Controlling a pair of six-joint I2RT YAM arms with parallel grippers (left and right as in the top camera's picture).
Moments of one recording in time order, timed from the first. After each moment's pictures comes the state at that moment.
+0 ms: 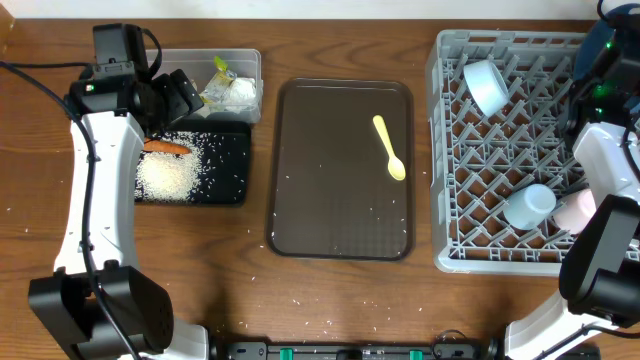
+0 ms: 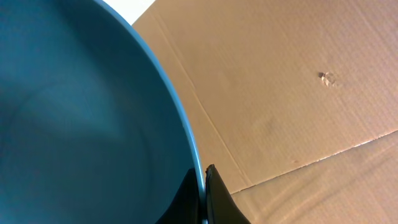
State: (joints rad) left arm 0.13 1.67 1.56 -0.97 -0.03 -0.43; right arm -0.27 1.87 1.32 0.37 0.80 -0.72
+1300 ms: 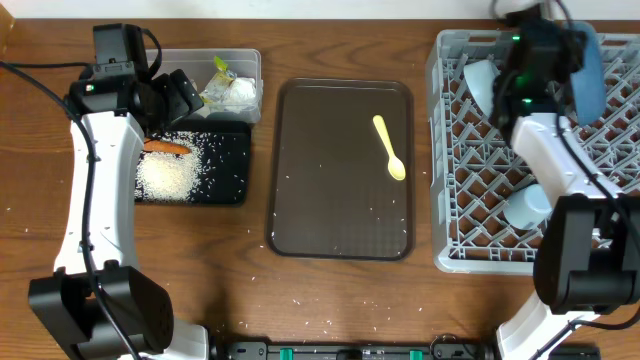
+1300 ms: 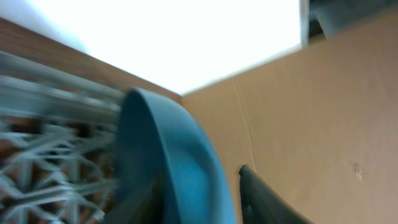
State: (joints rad) left arm 0.13 1.67 1.56 -0.97 -0.03 -0.43; right arm 0.04 1.88 1.33 0.24 0.81 -0.82
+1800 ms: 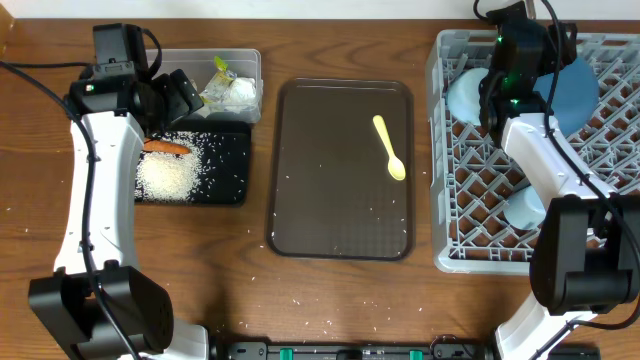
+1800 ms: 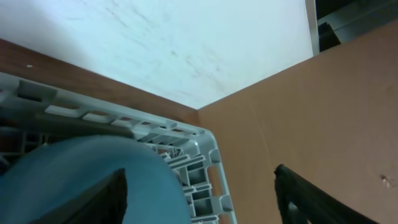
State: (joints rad) left arm 0.13 1.67 1.56 -0.97 -0.03 -0.43; right arm 0.06 1.88 1.33 0.24 0.78 -0.73
